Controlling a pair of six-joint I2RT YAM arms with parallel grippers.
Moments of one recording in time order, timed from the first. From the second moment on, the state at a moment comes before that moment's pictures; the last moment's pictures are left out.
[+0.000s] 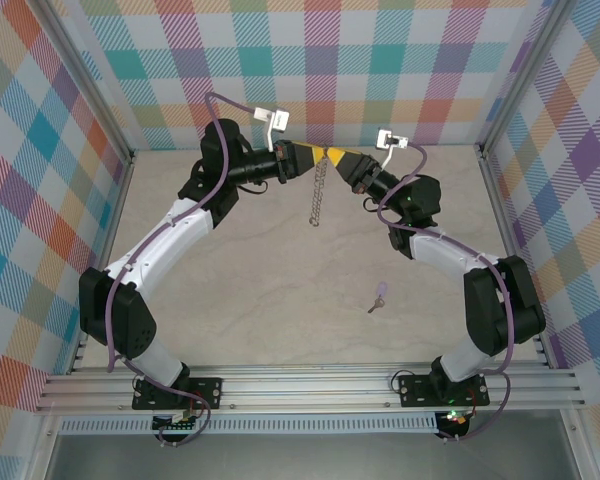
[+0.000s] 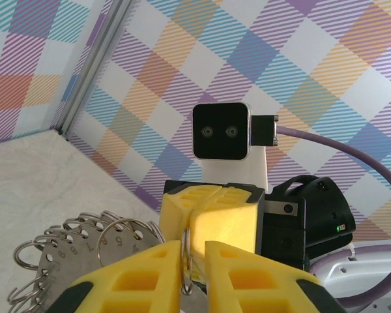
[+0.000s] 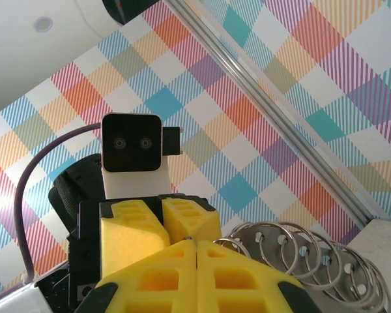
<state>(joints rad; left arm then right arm) -0.47 1.60 1.49 0.12 0.80 -0.57 0.38 1.59 0.98 1.18 -0.67 1.11</state>
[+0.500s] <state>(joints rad) -0.47 1.64 1.62 -0.15 0.82 -0.37 0.34 1.49 0.95 1.00 -0.69 1.07</state>
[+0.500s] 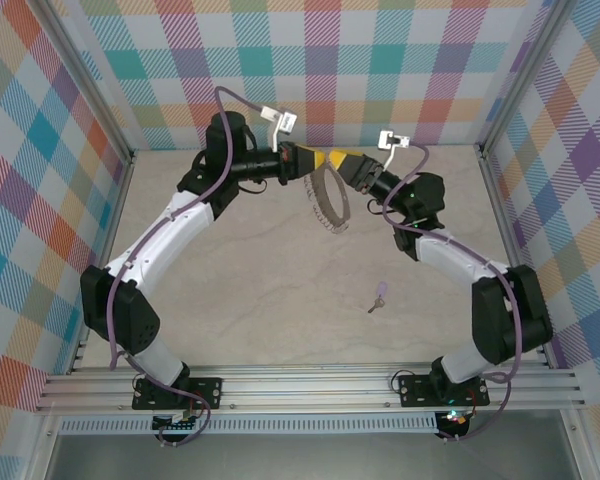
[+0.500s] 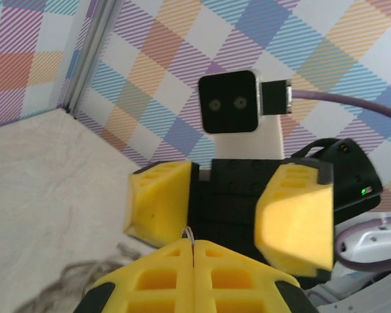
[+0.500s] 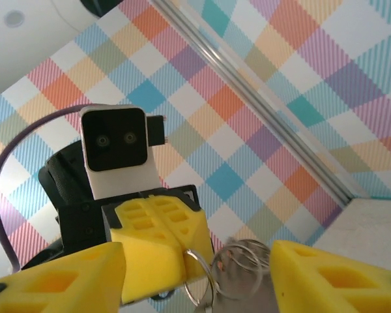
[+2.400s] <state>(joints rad) -0.46 1.86 2.12 -1.03 1.11 0.23 0.32 1.31 1.09 0.23 -1.04 0.64</state>
